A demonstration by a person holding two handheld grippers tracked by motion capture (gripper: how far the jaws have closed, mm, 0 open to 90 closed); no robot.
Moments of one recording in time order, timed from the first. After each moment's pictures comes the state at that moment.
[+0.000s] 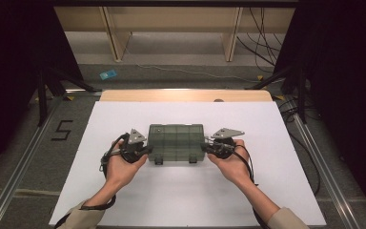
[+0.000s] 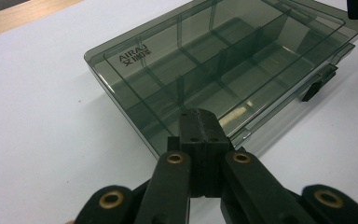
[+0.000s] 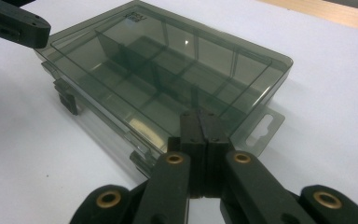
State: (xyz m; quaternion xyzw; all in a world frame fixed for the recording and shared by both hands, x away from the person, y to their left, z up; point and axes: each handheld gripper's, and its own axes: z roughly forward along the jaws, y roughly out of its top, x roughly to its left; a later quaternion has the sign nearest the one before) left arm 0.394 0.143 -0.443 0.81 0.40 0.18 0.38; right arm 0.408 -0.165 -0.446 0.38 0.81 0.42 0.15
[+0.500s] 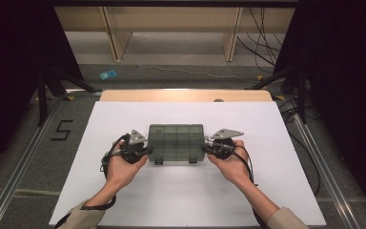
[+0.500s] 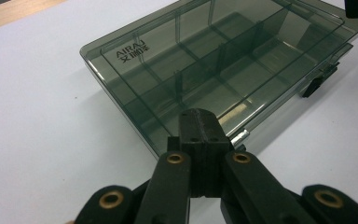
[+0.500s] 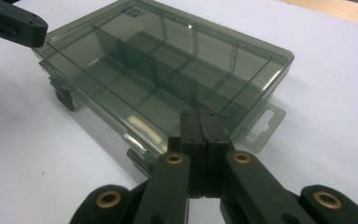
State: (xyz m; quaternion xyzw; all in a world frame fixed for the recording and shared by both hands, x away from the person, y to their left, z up) left arm 0.394 0.141 -0.446 0.81 0.41 0.18 0.38; right arm 0.409 -0.165 -0.450 0.38 0.81 0.42 0.15
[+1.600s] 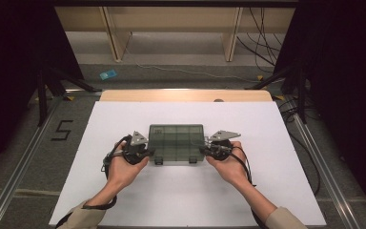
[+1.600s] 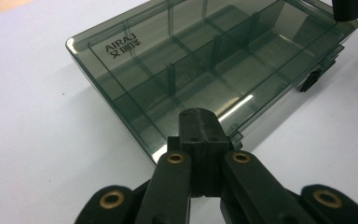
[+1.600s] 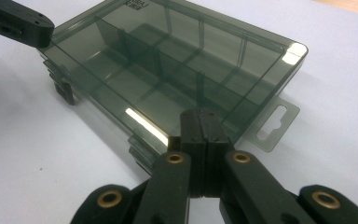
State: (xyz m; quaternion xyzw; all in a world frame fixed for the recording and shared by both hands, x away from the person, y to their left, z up) left arm 0.396 0.143 -0.451 0.83 0.38 0.17 0.36; right arm 0.409 -0.160 -0.457 0.38 0.82 0.41 0.15
